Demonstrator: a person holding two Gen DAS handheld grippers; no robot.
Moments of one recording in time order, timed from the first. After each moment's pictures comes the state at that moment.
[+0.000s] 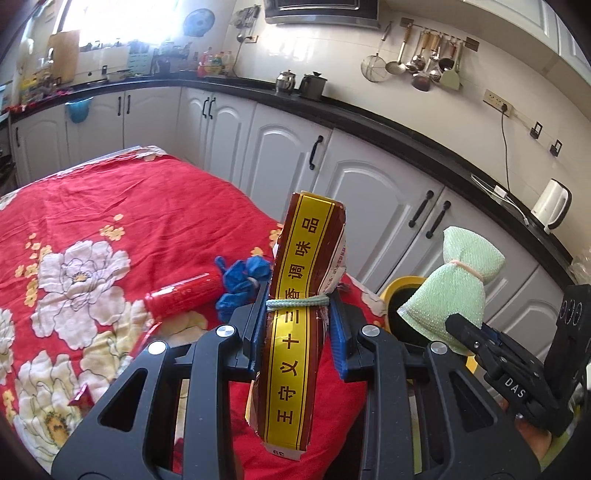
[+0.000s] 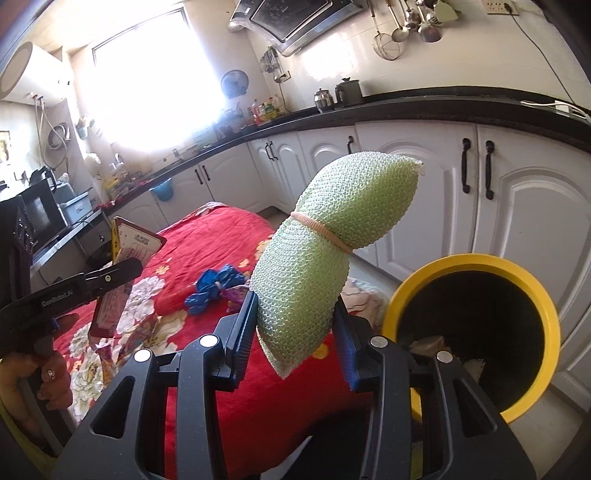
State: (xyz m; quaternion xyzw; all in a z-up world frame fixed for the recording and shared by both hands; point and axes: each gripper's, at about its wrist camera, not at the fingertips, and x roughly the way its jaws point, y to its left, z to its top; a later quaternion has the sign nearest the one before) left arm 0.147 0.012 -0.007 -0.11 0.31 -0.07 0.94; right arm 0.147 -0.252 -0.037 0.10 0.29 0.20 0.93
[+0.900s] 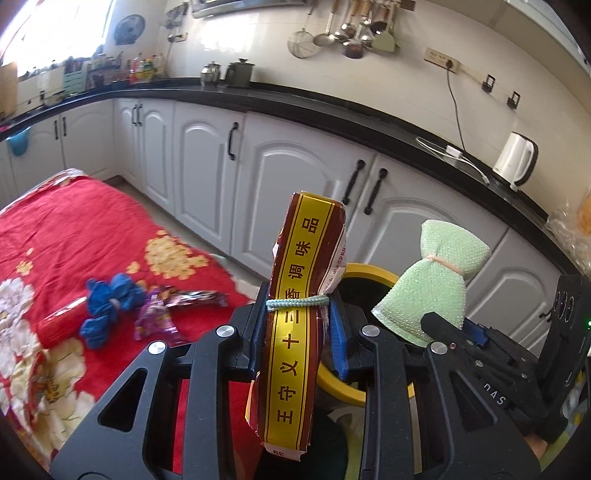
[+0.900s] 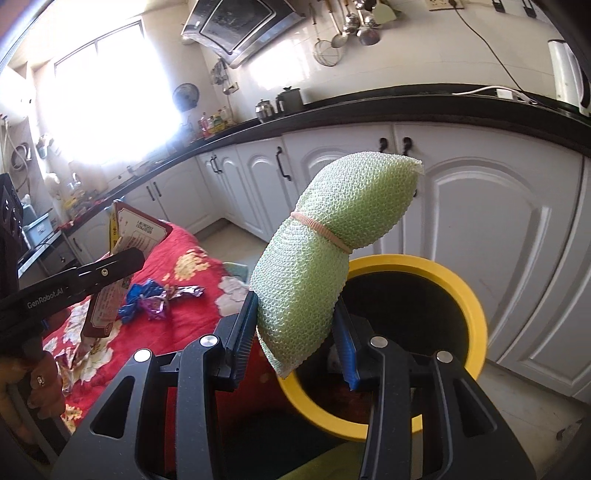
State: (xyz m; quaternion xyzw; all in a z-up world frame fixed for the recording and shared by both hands) left arm 0.187 -0.119 -0.012 -0.05 0.32 -0.17 0.93; right arm 0.146 -0.342 -0.050 0.12 0.29 0.10 0.95
